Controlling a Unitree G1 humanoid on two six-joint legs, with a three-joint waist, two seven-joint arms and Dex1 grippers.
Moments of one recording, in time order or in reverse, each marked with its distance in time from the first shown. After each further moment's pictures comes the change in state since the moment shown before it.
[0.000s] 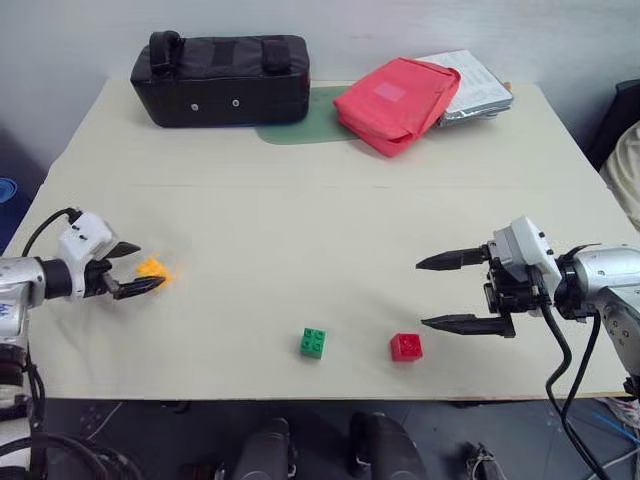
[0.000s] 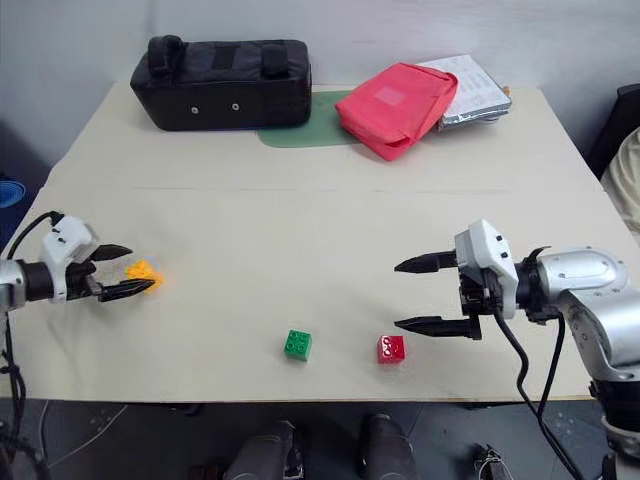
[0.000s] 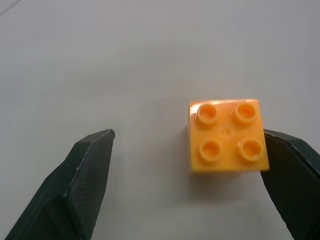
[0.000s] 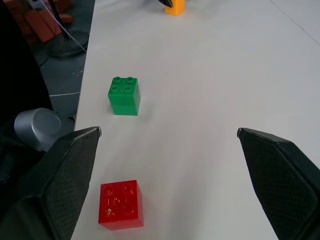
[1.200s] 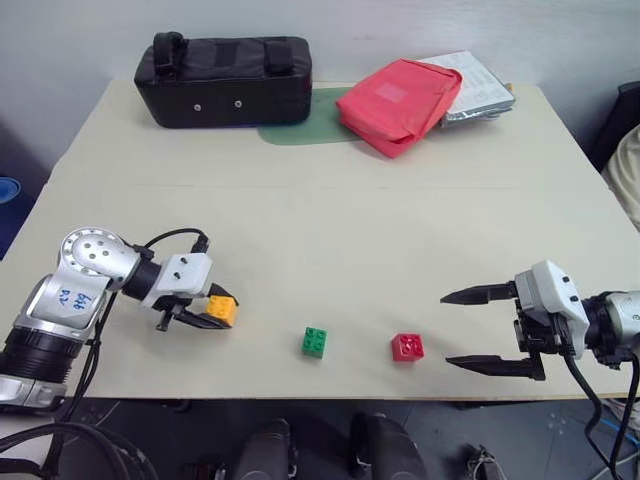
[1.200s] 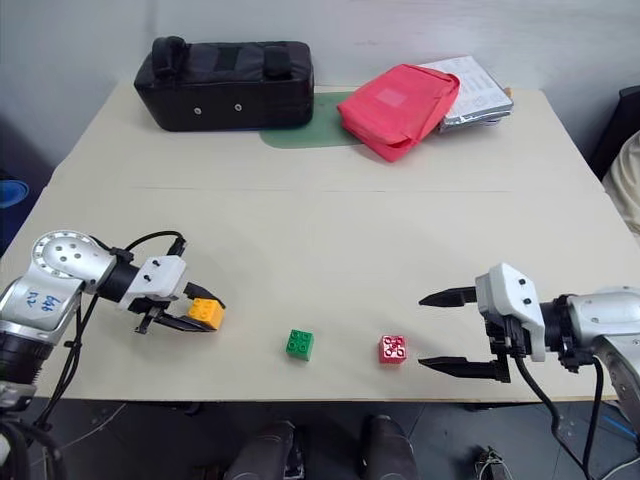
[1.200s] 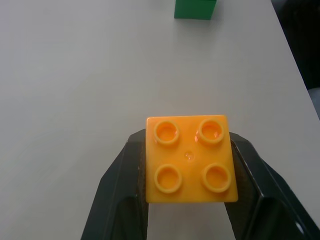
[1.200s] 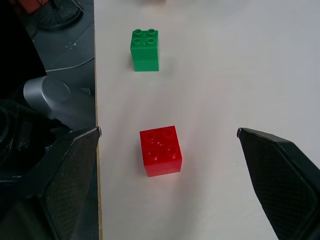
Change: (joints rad) left arm -0.033 -0.024 -0.326 -0.466 -0.053 -0.080 -0.392; right arm 0.321 -0.094 -0.153 -0.136 -0.009 -0.051 -0.023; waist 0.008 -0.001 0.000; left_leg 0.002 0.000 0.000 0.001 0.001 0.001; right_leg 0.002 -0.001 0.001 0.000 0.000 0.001
